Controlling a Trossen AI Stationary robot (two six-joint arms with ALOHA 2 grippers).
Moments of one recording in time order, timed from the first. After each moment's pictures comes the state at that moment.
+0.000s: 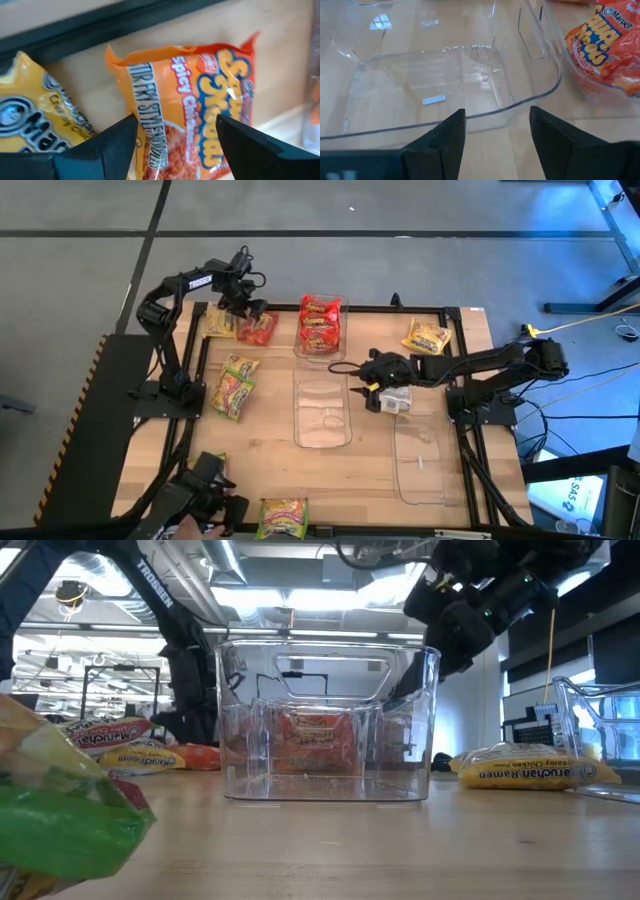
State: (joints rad) left arm 1.16 1.88 1.30 -0.87 0.29 -0.13; right arm -0.07 1.36 0.67 0.04 0.03 -0.01
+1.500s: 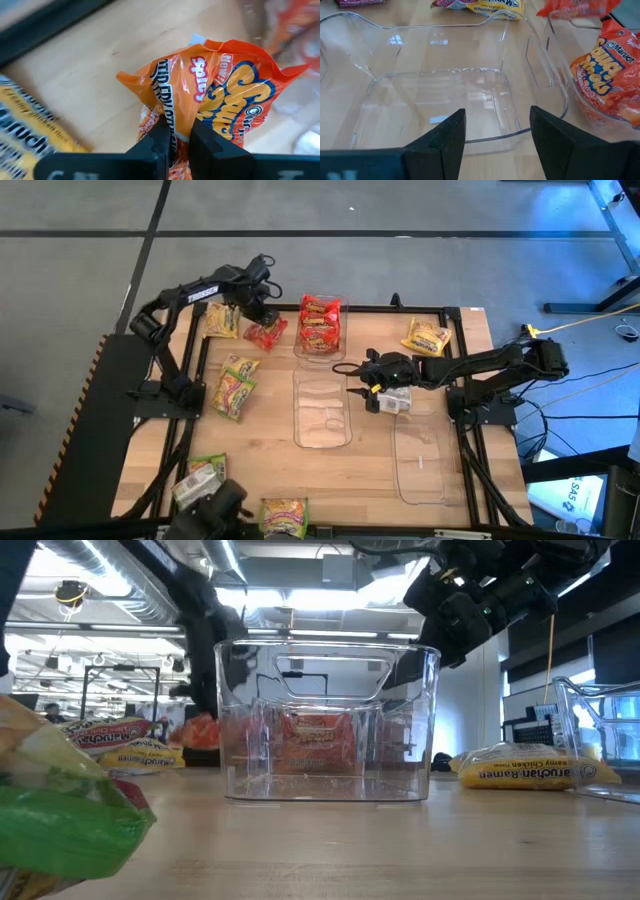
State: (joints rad) left arm 0.93 1.71 1.29 -0.93 0.17 -0.14; right arm -0.07 1.36 0.63 0.19 -0.01 -0.06
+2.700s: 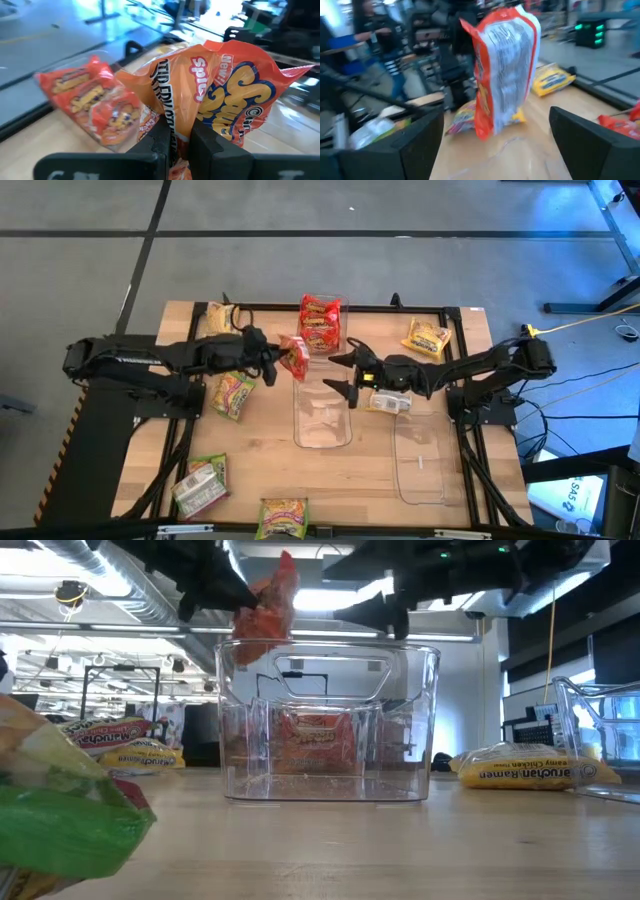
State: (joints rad) left arm 0.07 1.00 0.73 -0.07 -0.39 -0.37; right arm 0.03 1.49 0.73 0.70 0.21 0.26
